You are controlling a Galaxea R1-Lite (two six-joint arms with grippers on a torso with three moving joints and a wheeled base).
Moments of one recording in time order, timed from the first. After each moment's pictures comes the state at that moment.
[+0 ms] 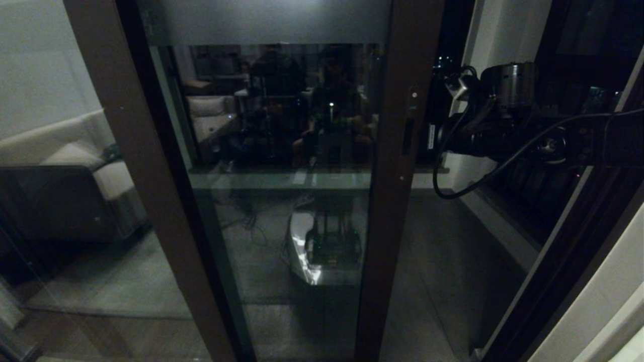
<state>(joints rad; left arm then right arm) 0.00 0.00 0.00 0.01 0.00 0.01 0.26 2.00 -1.64 -0.14 0.18 0.08</state>
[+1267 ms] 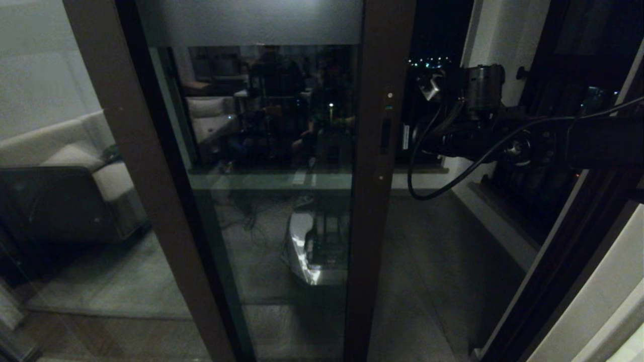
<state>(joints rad) 0.00 0.00 0.00 0.01 0.00 0.01 0.35 2.08 -1.74 -0.14 0.13 0.09</state>
